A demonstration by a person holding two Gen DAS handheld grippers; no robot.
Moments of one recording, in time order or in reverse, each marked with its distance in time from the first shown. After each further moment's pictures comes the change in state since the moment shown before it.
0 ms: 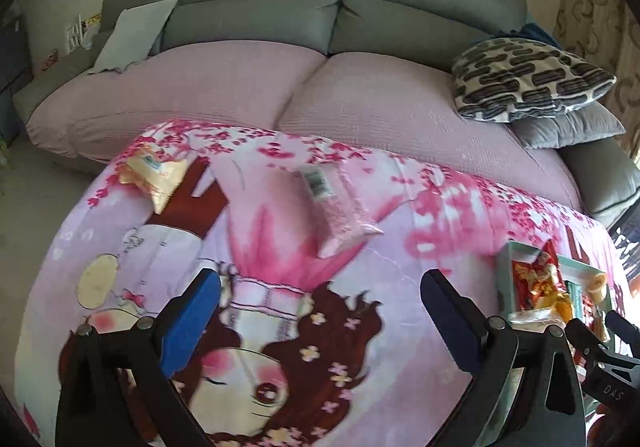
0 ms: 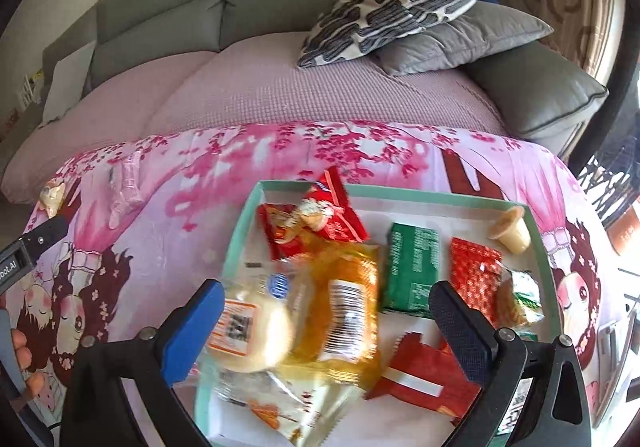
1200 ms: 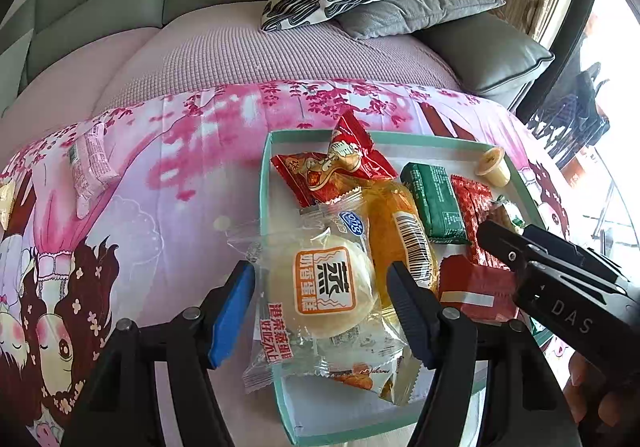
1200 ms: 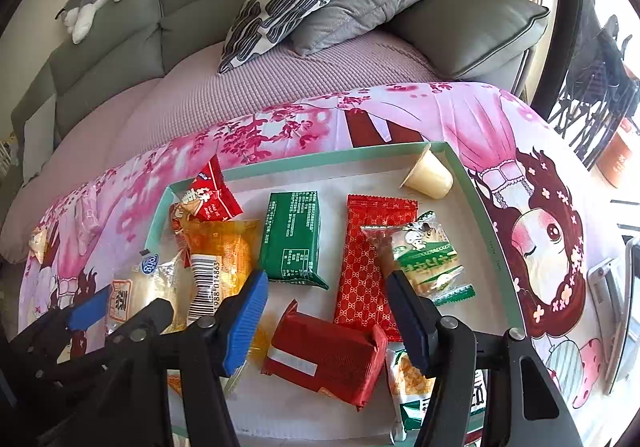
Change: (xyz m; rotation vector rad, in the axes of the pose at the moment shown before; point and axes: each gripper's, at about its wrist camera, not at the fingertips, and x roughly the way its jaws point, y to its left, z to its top) left arm -0.004 -0.192 -0.071 0.312 0.178 -0.325; right arm -0.008 -0.108 -0.033 0.230 0.032 -0.023
